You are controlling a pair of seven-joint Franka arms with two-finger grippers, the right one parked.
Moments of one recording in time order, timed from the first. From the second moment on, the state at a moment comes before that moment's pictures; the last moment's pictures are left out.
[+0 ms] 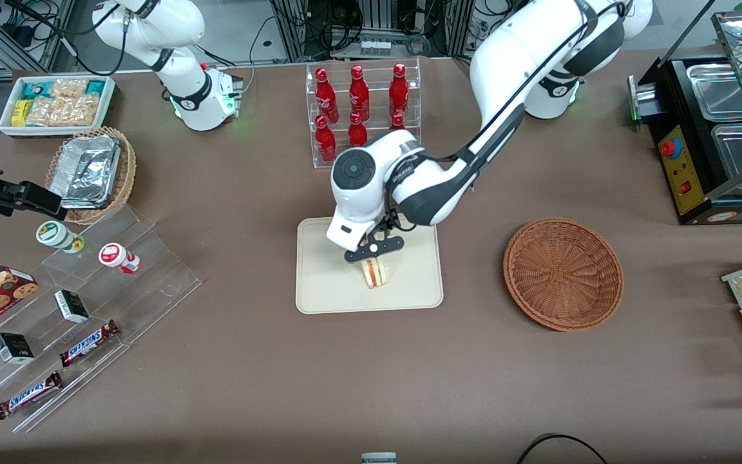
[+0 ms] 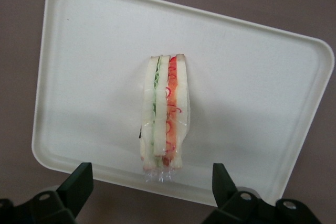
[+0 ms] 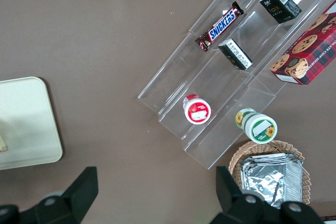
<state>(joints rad) -0.50 0.76 -0.46 -1.28 0.30 1.93 -1.23</state>
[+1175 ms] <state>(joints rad) -0.18 0.52 -0.45 -1.39 0.26 1.68 -0.58</state>
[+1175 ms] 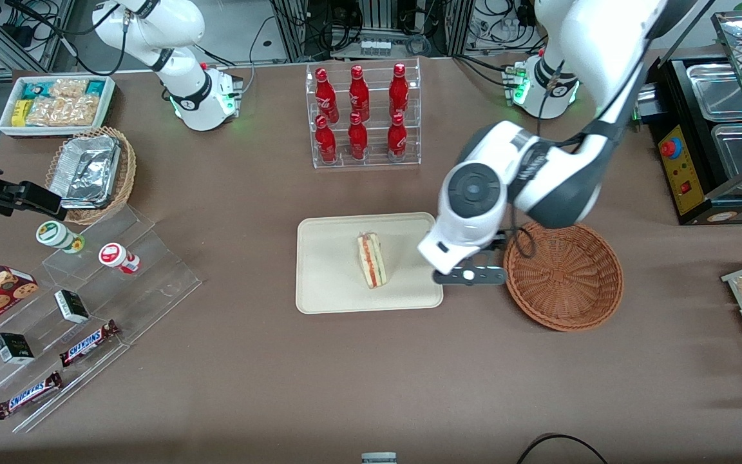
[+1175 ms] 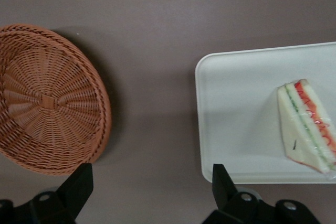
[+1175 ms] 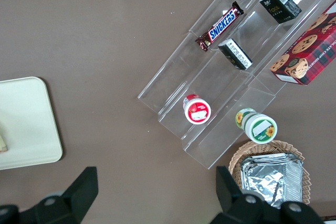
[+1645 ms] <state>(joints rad) -0.04 0.40 -0.45 -1.48 0.17 1.67 -0.34</state>
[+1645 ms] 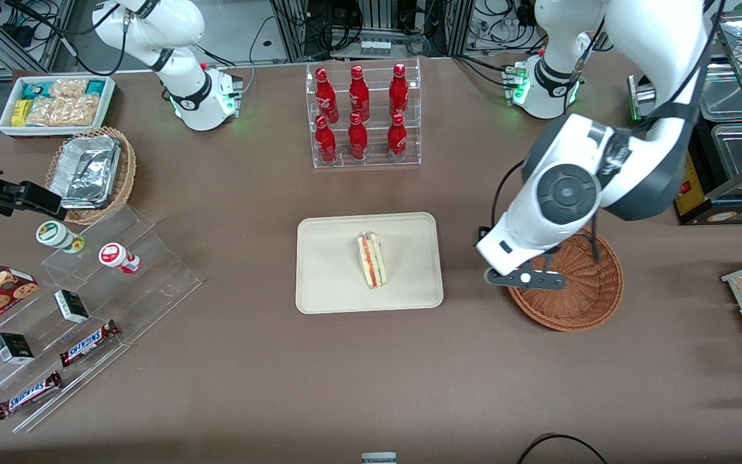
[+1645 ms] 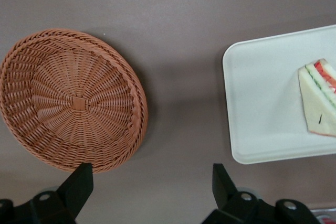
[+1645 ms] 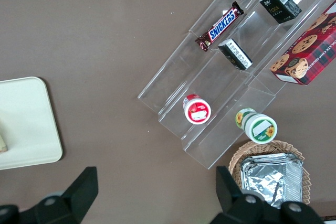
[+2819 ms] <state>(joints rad) -0.01 0.07 -0.11 -1.56 0.04 1.45 0.08</state>
